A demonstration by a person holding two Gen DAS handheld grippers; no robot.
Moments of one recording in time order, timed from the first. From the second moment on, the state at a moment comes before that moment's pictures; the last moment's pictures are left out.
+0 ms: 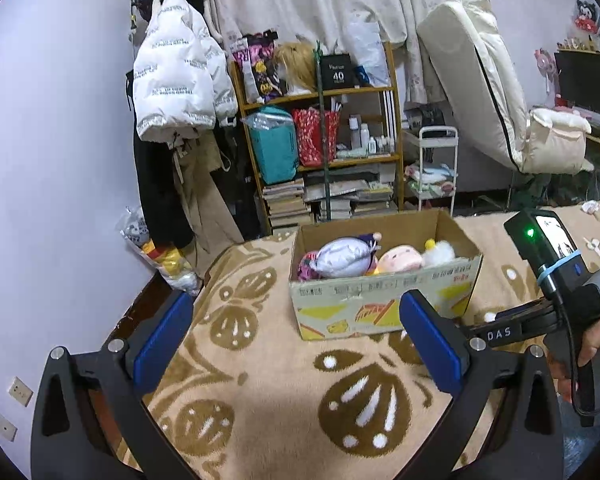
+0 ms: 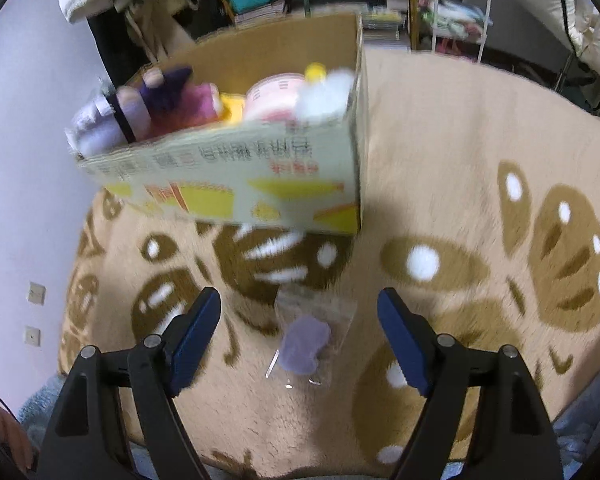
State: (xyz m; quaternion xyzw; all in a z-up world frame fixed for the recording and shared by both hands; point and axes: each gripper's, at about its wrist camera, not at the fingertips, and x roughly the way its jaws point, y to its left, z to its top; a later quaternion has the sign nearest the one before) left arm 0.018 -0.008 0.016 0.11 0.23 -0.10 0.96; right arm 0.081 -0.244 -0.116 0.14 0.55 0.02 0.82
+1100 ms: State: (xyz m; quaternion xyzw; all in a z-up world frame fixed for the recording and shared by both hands) left arm 0.019 -0.005 0.019 0.10 0.22 -0.12 0.96; right arm 0.052 -0.223 -0.079 0.08 0.51 0.05 0.86
